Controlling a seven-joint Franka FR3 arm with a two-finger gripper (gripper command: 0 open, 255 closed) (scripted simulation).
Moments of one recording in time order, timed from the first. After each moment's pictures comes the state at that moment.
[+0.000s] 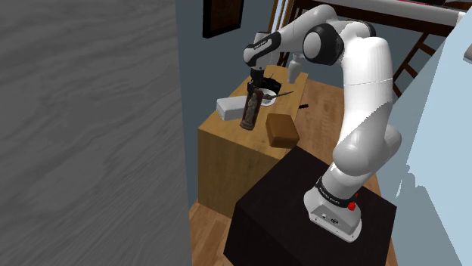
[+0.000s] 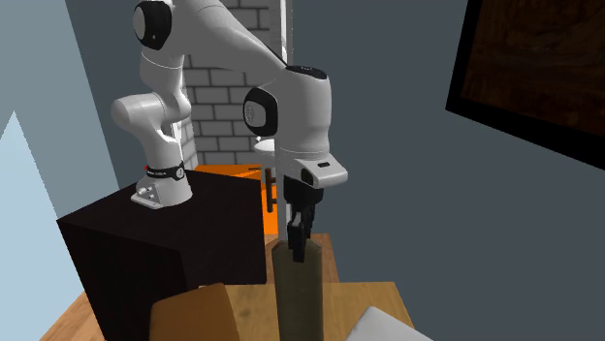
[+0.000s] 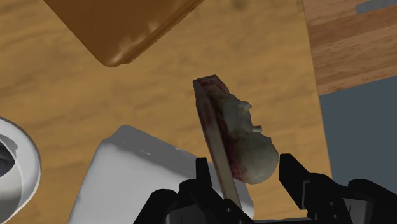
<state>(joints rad) -0.24 0.56 -0.21 -1.65 0.08 2.22 -0.58</state>
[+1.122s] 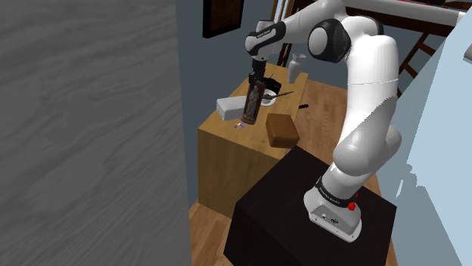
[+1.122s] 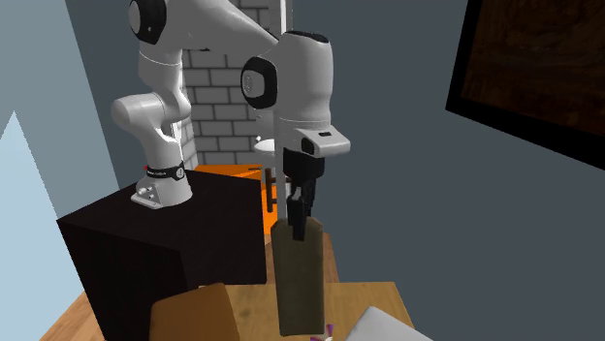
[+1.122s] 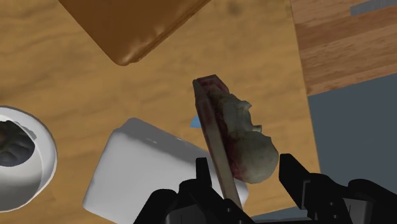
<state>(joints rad) -0.24 0.50 -0.22 -1.61 0.07 2.11 -0.57</state>
